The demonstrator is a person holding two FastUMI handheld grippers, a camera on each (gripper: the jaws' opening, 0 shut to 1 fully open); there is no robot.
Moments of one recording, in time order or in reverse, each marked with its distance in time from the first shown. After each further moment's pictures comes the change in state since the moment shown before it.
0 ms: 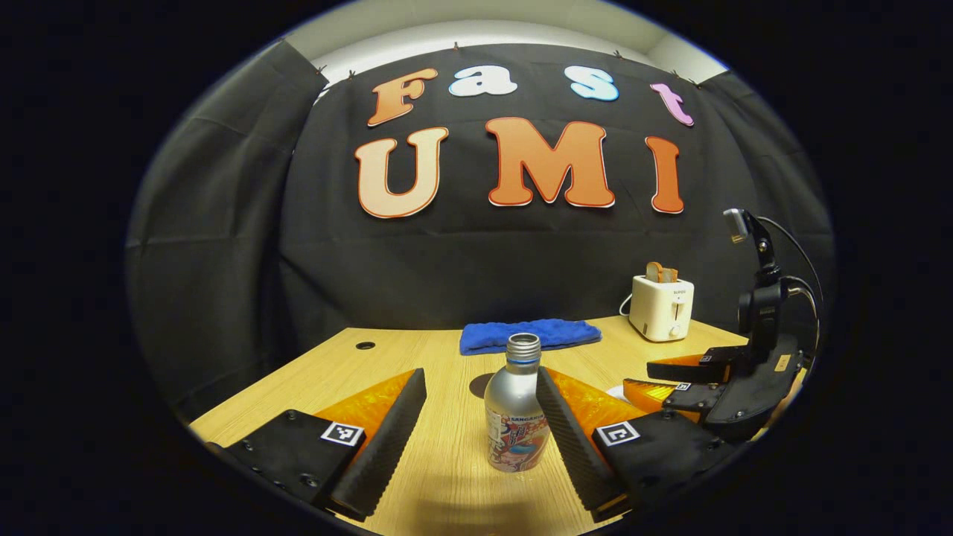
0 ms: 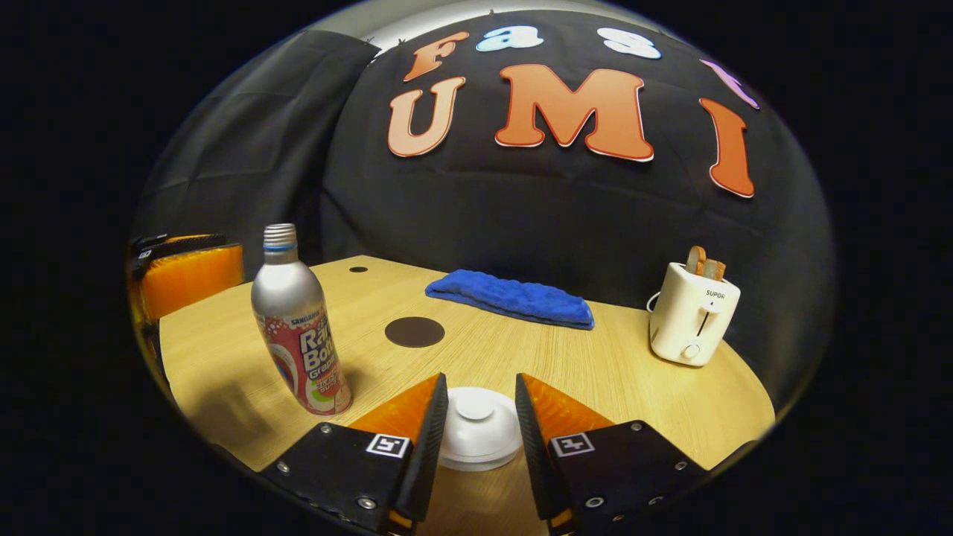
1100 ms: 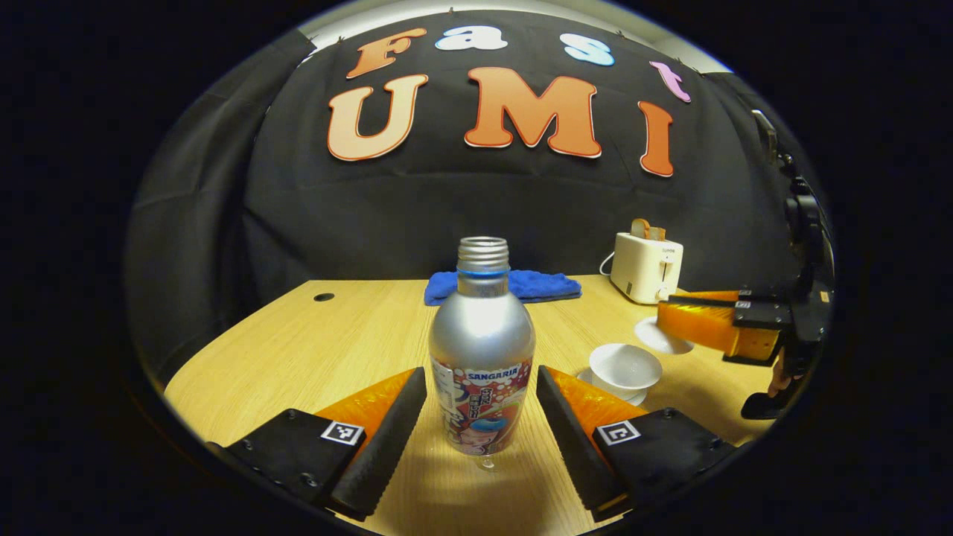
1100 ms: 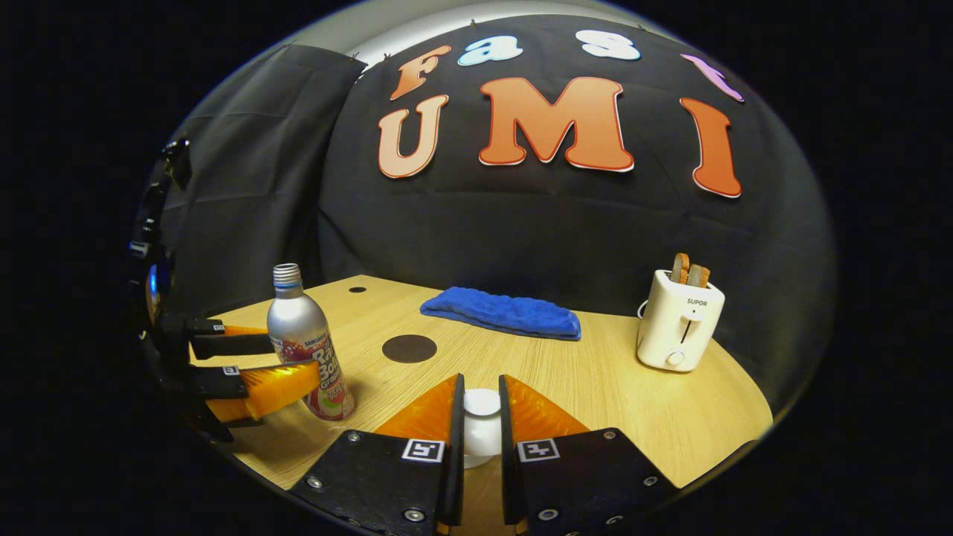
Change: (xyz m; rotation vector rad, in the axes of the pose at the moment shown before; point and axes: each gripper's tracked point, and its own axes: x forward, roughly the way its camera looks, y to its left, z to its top) left arm 0.042 -0.042 -0.076 -0.036 0.181 -0.104; right arm -0.036 -0.028 0.033 0.045 -0.082 -0.019
